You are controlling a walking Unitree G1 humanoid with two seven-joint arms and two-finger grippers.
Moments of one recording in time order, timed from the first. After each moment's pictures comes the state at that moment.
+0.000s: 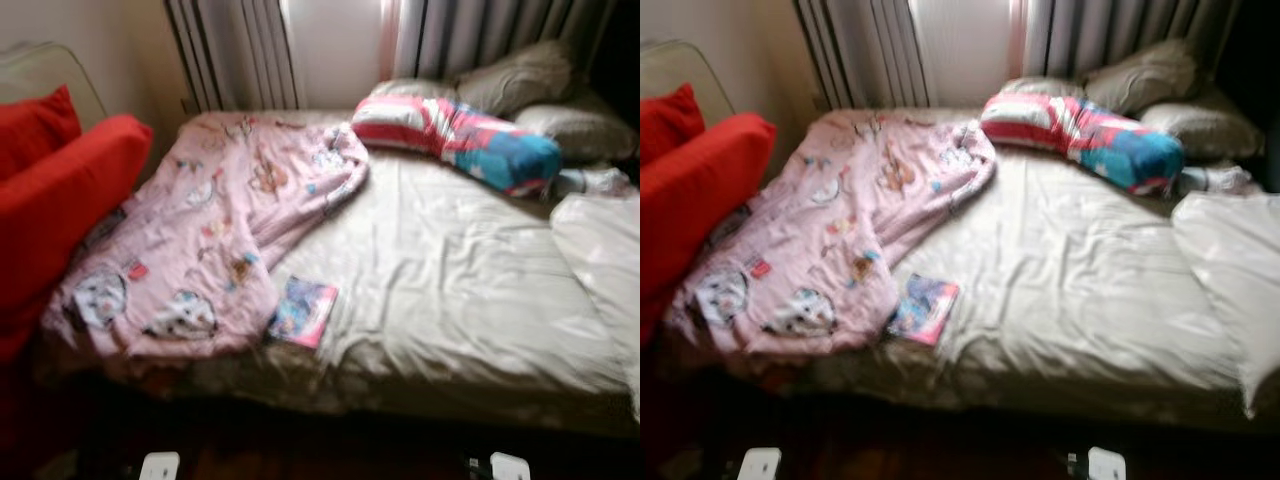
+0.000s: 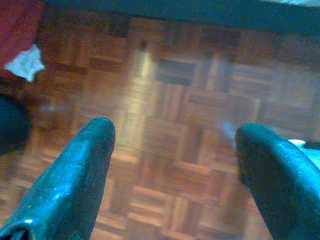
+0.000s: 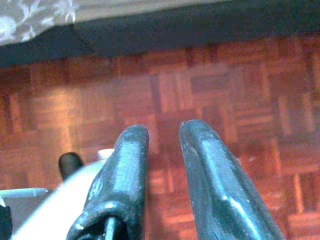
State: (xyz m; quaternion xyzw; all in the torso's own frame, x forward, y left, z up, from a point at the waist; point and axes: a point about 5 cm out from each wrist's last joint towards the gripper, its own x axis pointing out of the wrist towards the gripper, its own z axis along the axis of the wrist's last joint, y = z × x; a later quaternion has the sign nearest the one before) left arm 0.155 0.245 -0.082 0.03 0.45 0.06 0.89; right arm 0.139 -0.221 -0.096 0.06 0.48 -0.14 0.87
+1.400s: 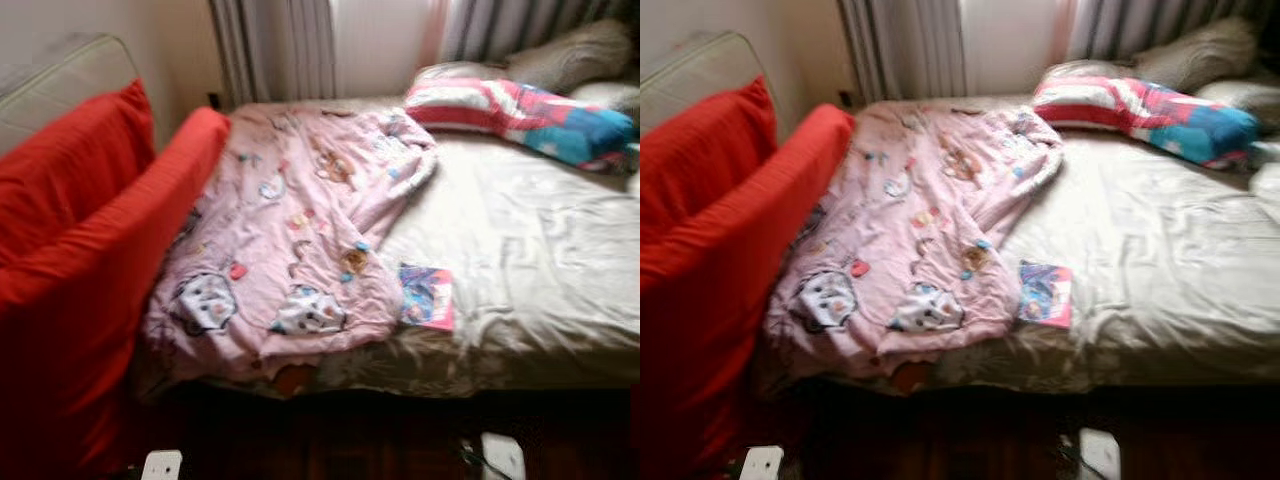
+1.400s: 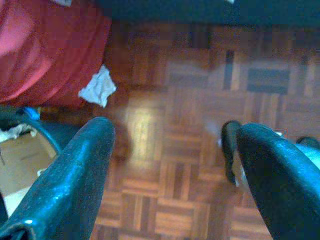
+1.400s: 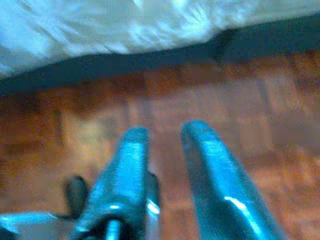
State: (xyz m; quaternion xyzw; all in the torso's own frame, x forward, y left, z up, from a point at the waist) left arm 0.158 0.237 -0.083 0.02 0.45 0.06 0.89; right arm 0.186 -0.197 -0.081 0.04 0.43 -0.08 0.90
